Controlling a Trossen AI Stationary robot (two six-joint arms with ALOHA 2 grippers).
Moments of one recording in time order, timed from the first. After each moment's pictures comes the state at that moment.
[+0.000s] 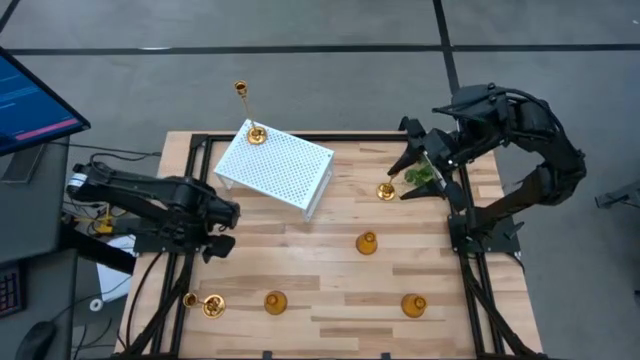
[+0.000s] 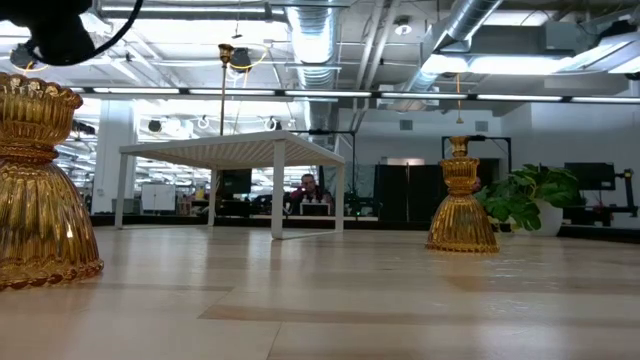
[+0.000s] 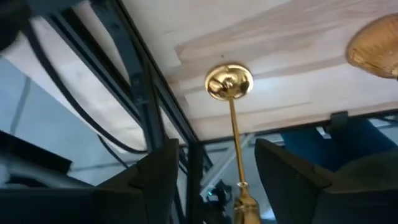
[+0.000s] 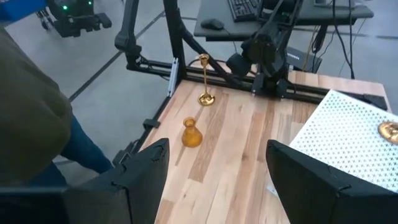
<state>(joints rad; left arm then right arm) -0.20 0.89 0.95 -1.48 0.52 -1.40 -0.07 1.38 2.09 -1.24 -0.40 -0.17</state>
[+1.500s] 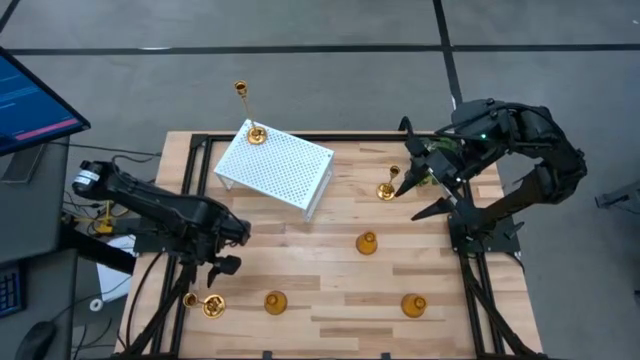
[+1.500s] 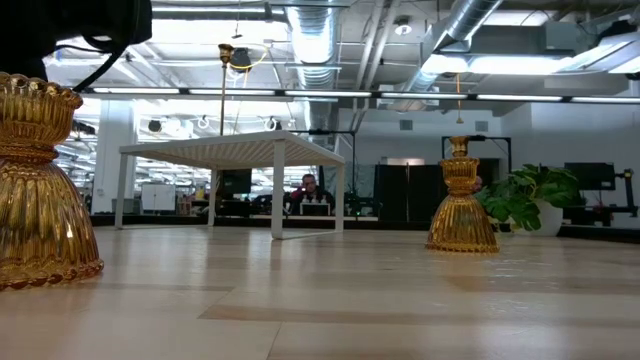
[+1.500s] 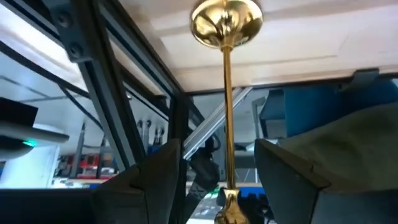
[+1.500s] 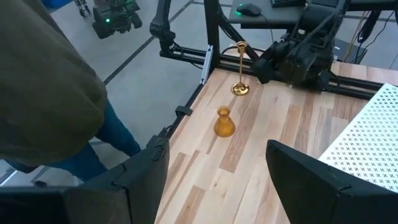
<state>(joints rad) -0.26 0.97 0.68 -1.10 0.87 -1.51 0.05 1.38 2.09 -1.29 -0.42 -0.14</state>
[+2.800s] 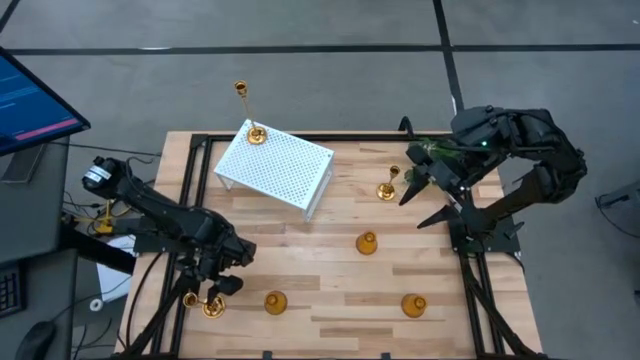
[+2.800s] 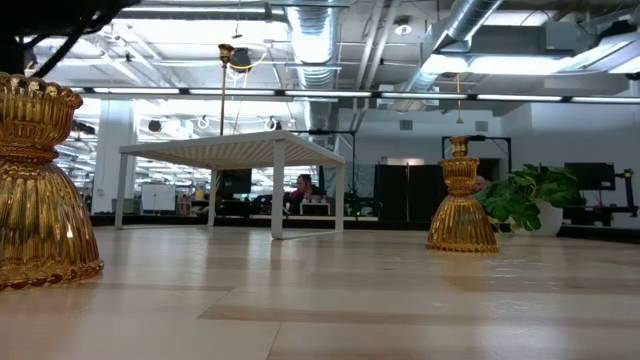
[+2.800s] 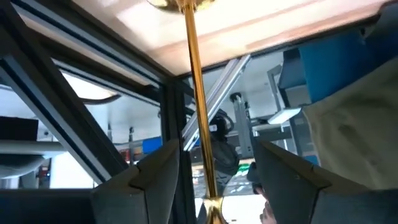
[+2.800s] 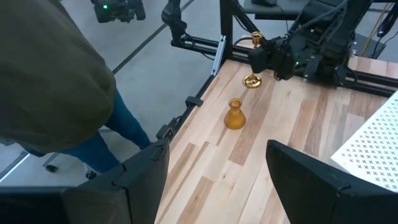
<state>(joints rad) -0.45 1.07 0.68 -0.83 0.94 -1.55 0.09 1.38 2.09 -1.33 -0.42 -0.16</state>
